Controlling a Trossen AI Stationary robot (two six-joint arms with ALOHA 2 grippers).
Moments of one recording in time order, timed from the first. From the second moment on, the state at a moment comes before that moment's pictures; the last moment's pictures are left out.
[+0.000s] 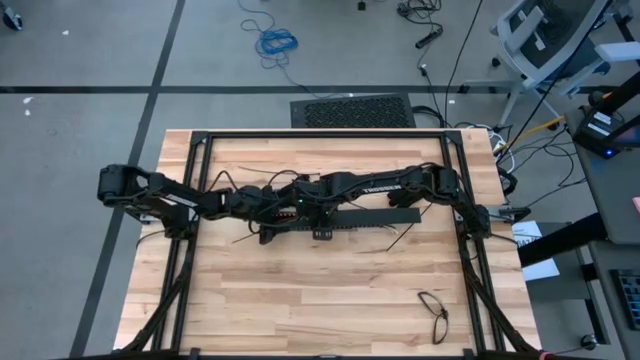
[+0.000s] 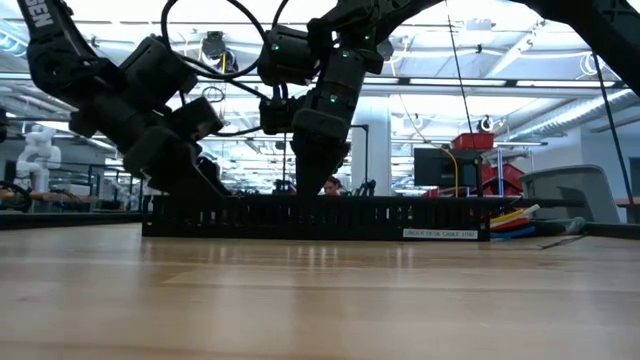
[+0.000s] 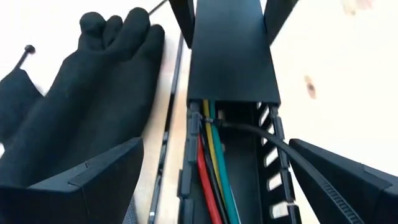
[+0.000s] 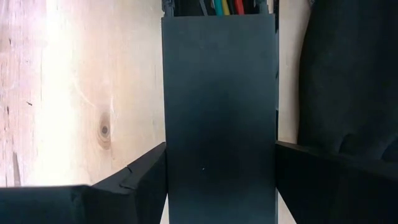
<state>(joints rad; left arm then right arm) 0.17 1.39 0.29 0.51 0.14 0.03 -0.09 2.20 1.76 -0.82 -0.08 -0.06</state>
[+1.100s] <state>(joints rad) 0.17 1.39 0.27 0.54 0.16 0.02 -0.09 2.20 1.76 -0.81 -0.08 -0.06</state>
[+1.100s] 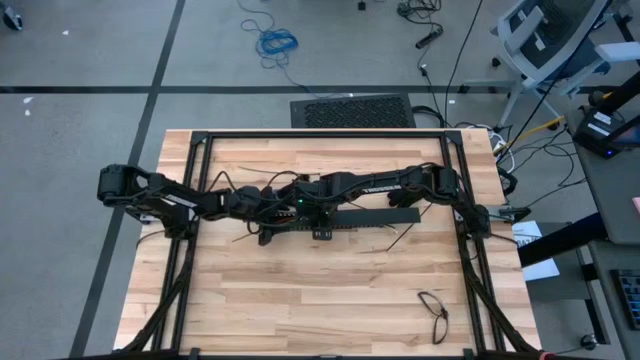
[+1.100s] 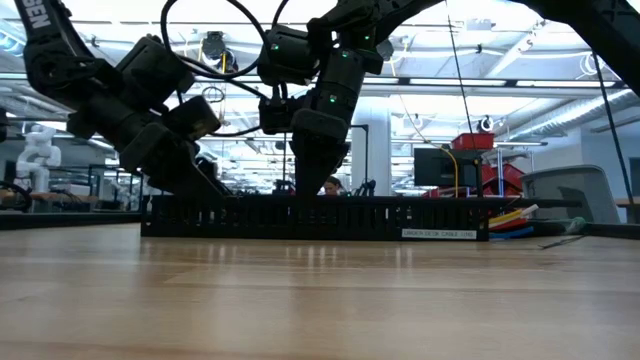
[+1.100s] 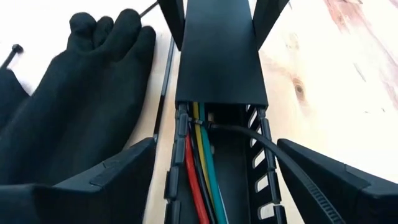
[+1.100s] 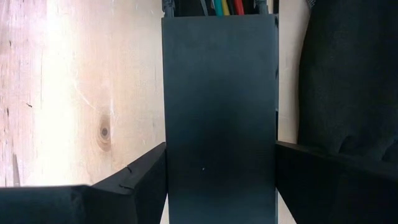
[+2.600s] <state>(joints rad) 0.17 1.45 0.27 0.59 0.17 -0.02 -0.09 2.20 1.76 -0.80 -0.07 -0.06</state>
